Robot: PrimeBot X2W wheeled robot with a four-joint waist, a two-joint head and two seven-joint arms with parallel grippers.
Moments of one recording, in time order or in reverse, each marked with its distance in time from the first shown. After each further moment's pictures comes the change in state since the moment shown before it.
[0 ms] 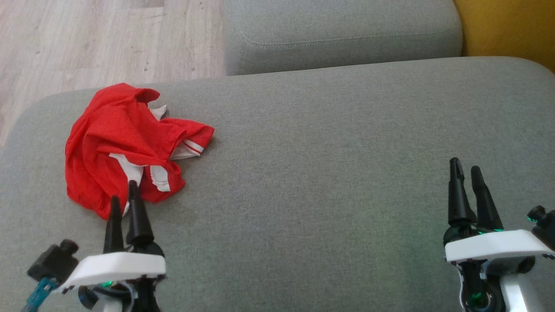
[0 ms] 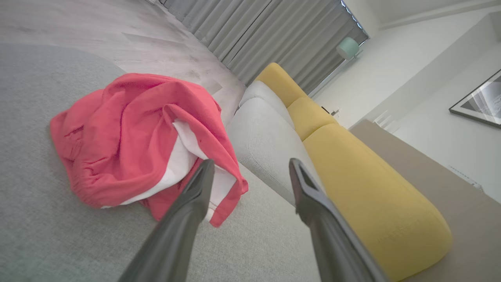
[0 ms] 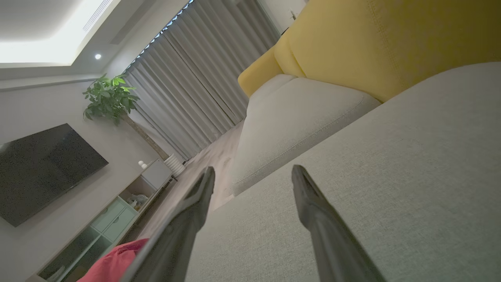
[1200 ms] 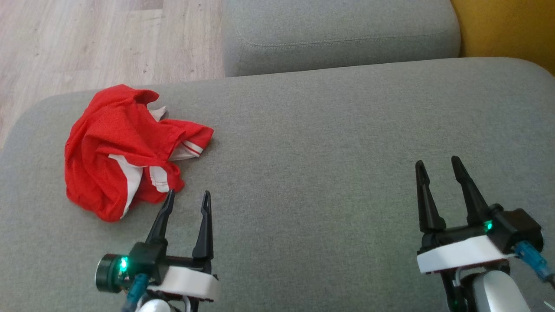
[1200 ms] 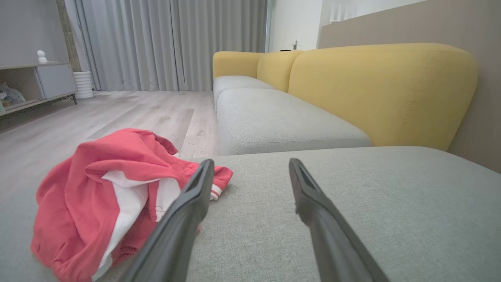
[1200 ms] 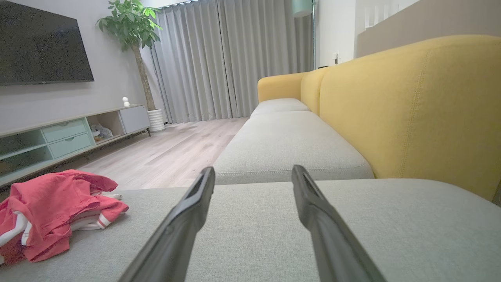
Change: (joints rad) left arm -0.048 0.148 -0.360 0.050 0.526 0.213 -0.098; right arm 0.001 -0.001 0.058 -0.018 -0.533 0.000 -0.104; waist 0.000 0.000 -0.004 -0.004
